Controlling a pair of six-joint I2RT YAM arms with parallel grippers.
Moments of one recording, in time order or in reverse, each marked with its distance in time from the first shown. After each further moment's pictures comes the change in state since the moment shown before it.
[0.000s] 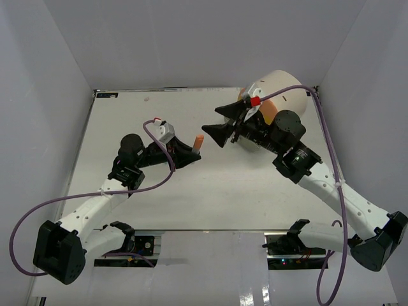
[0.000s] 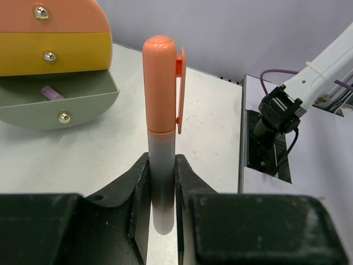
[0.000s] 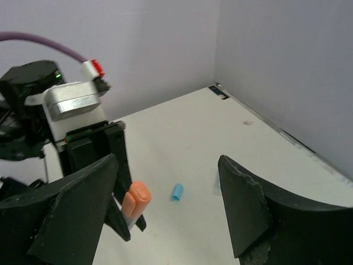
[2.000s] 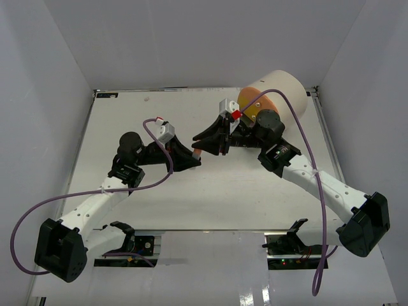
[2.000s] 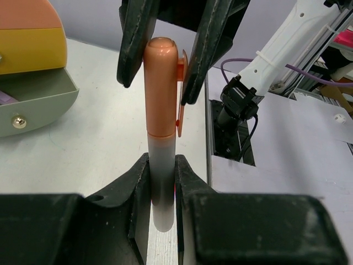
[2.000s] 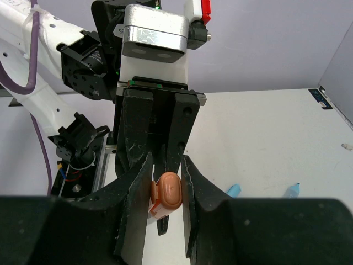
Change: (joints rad) left arm 0.013 0.019 0.018 0.037 0.170 -0.086; right arm -0.021 0.153 -0.064 0.144 -0.512 -0.018
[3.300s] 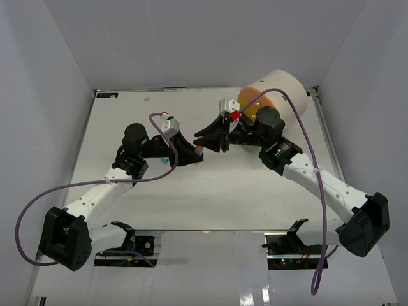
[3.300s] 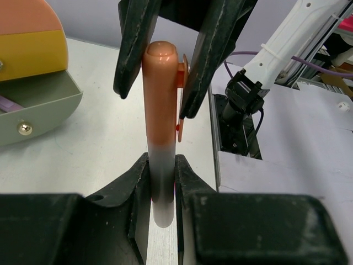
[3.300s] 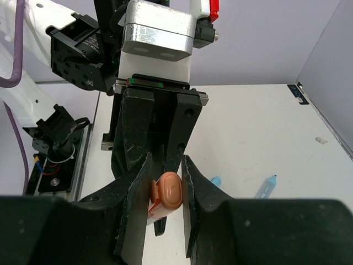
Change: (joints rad) left arm 0.006 0.109 0.102 -0.045 0.054 0.076; right arm -0.016 0.002 0.033 -0.061 0.027 -0.110
